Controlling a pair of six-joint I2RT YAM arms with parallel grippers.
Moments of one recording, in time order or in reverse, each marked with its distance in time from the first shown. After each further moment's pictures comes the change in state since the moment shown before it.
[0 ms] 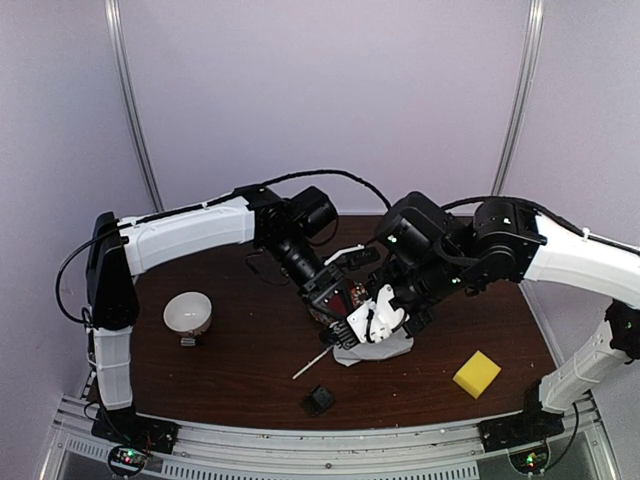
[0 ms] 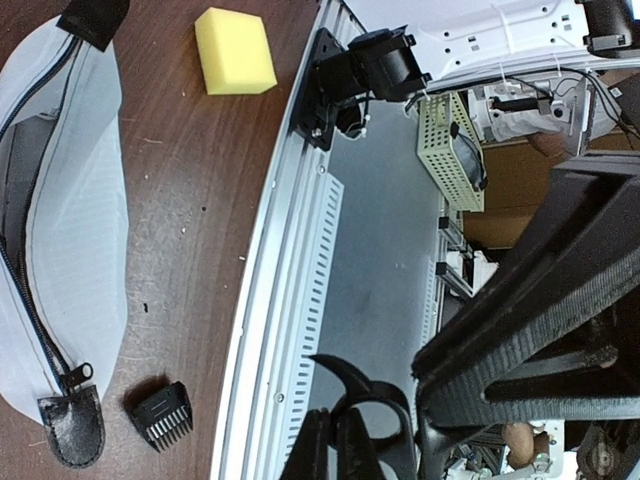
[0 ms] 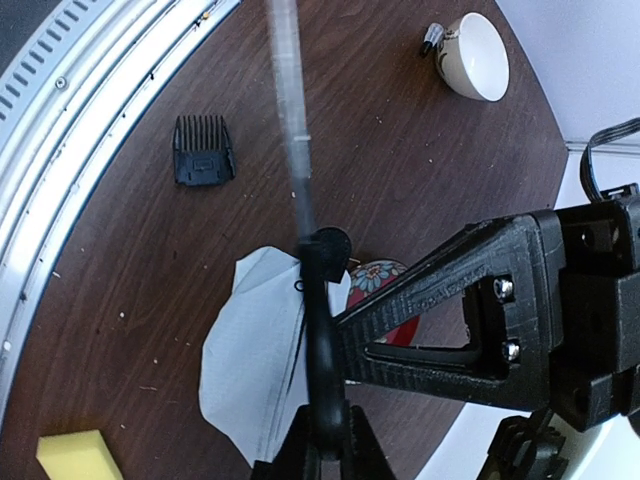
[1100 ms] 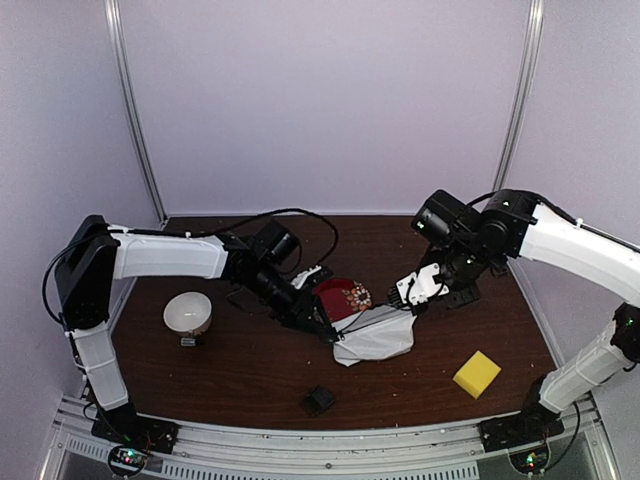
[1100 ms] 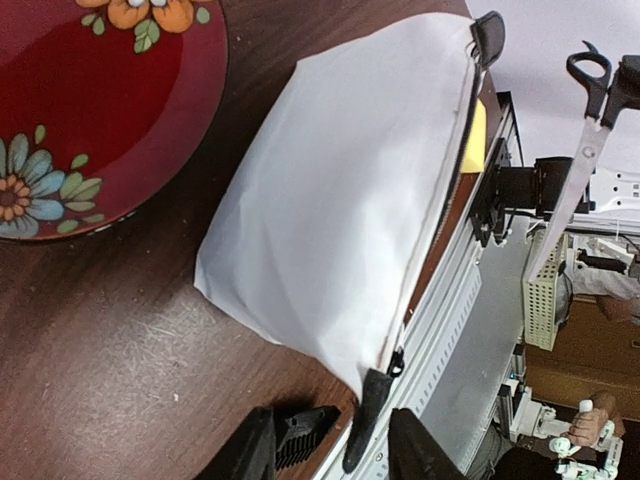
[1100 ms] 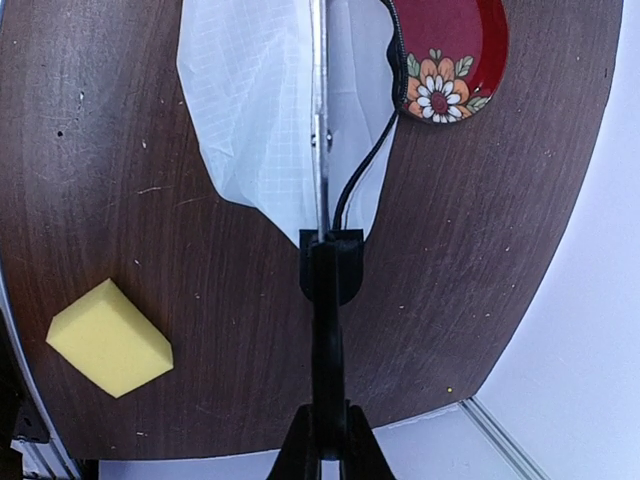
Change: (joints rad) left arm 0.103 -0.175 -0.572 0.578 -0.274 -0.387; right arm -0.338 -0.039 -0.126 -0.188 0.197 0.077
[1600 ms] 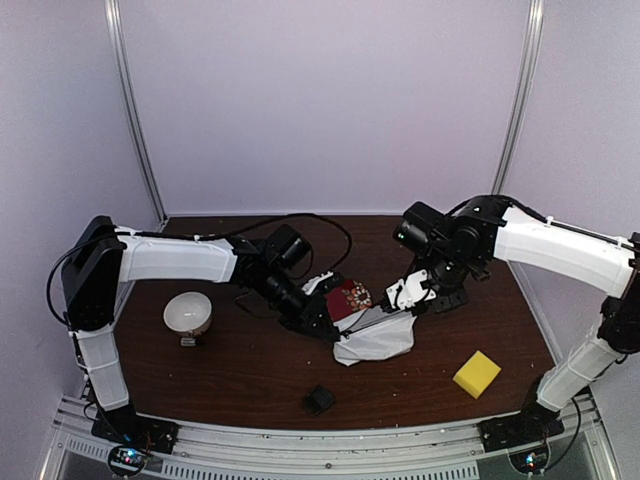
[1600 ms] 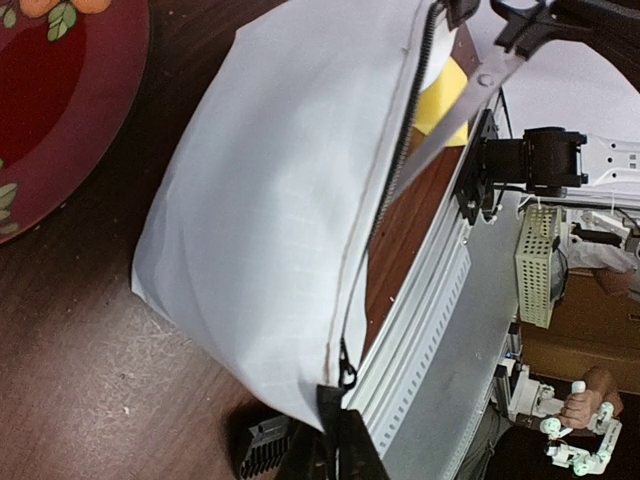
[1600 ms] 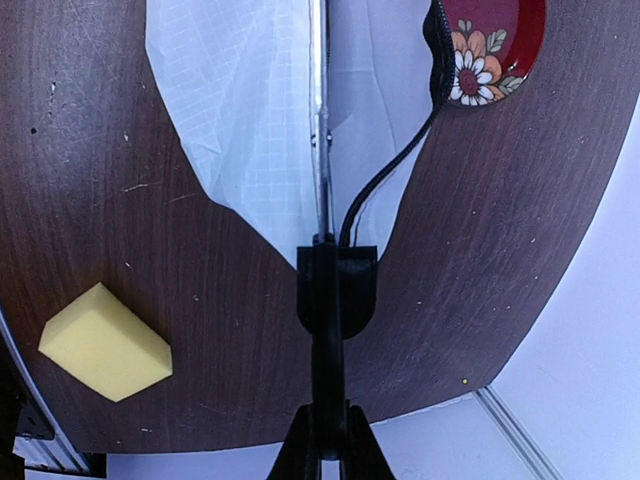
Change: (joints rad) left arm -0.056 0.042 0.037 -0.008 0.030 -0.005; right arm 0.001 0.101 0.000 0.008 0.051 0.042
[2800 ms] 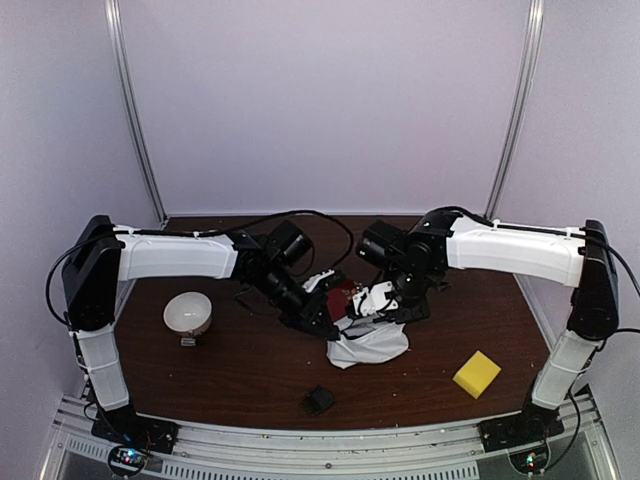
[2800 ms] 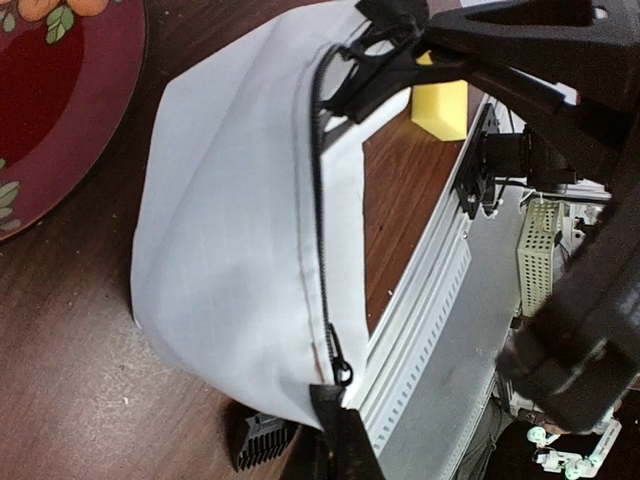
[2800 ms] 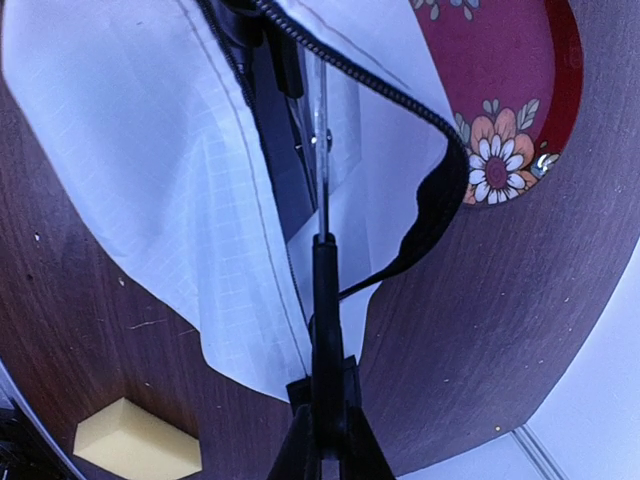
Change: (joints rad) left arm -0.002 0.003 0.043 -0.061 -0.002 0.027; right arm 0.064 0.227 0.072 0.105 -0.064 0.163
